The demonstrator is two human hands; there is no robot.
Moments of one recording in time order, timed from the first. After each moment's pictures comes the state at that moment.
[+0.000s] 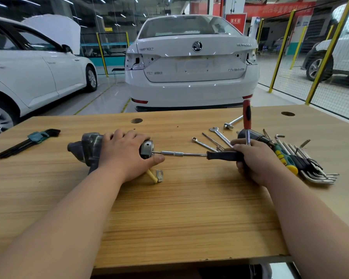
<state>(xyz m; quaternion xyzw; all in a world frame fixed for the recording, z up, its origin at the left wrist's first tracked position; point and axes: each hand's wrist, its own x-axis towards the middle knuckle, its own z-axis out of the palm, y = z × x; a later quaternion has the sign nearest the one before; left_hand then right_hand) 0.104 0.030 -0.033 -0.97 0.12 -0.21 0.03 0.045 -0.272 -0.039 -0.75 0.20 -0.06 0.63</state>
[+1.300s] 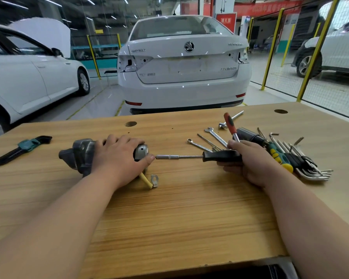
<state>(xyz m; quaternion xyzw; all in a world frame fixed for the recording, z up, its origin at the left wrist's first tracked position) 0.107 0.031 -0.029 -0.98 0.13 -0.18 0.03 0.047 -0.276 -0.043 -0.66 0.17 -0.02 0.73</state>
